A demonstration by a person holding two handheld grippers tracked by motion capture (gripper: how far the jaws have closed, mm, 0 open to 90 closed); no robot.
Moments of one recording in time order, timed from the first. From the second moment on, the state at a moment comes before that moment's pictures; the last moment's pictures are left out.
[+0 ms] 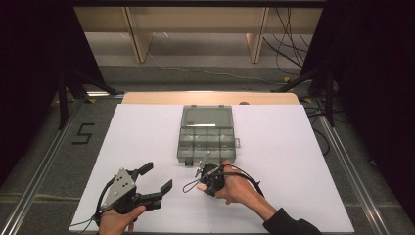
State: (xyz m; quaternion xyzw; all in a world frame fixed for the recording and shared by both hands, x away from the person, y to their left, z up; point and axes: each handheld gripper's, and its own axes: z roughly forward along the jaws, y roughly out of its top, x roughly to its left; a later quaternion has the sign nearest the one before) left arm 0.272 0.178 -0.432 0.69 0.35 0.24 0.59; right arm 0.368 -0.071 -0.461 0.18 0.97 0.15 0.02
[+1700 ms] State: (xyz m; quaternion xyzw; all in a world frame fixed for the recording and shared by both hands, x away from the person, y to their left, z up) left arm 0.272 0.179 -0.433 0.69 0.35 0.24 0.59; right arm 0.401 -0.089 -0.384 0.17 0.95 0.26 0.09
